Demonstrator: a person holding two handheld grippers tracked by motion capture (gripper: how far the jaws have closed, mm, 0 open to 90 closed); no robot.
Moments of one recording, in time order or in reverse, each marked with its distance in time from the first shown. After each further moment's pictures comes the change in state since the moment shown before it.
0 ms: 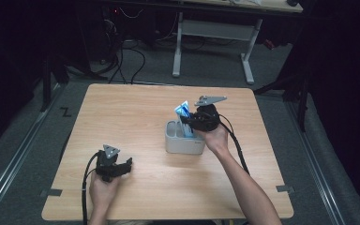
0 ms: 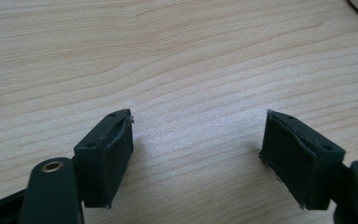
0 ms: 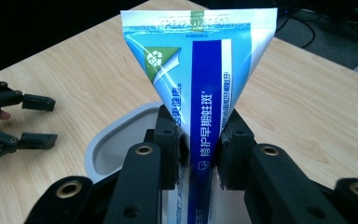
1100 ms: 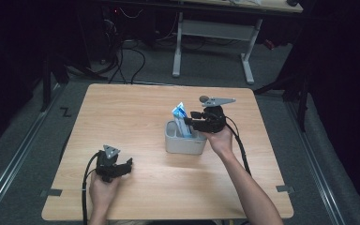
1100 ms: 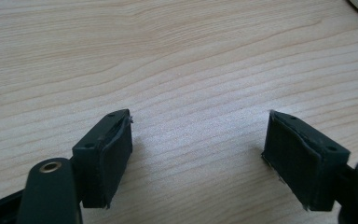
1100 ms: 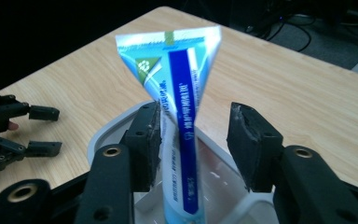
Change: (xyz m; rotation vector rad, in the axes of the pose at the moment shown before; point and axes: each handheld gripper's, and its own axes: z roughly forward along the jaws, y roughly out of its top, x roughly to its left) left arm 0.000 0.000 0.000 0.002 -0.001 0.005; right arm -0.008 -0.009 -0.019 -0.057 -0.003 0.058
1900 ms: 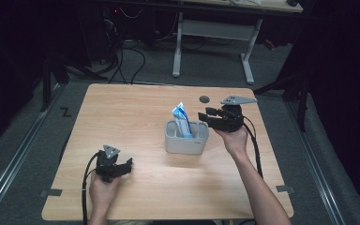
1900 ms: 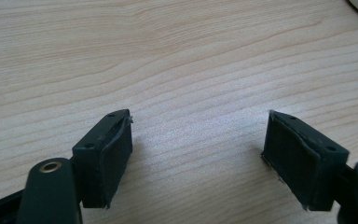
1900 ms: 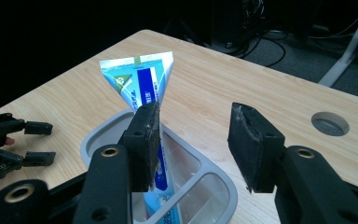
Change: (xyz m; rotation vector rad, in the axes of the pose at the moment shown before) left arm 0.000 0.000 0.000 0.000 0.000 0.000; right arm -0.014 -0.002 -0.044 -0.073 -0.059 0.036
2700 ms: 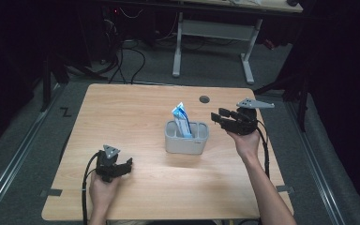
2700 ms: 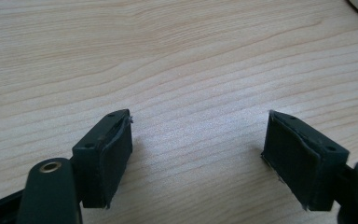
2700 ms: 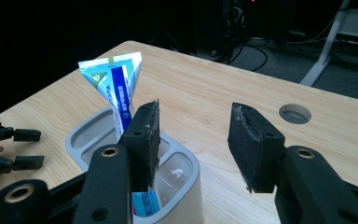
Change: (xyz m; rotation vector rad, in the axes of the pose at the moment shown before) left arm 0.000 0.000 0.000 0.000 0.000 0.000; right arm -0.017 -0.014 -0.031 -0.051 -0.050 0.047
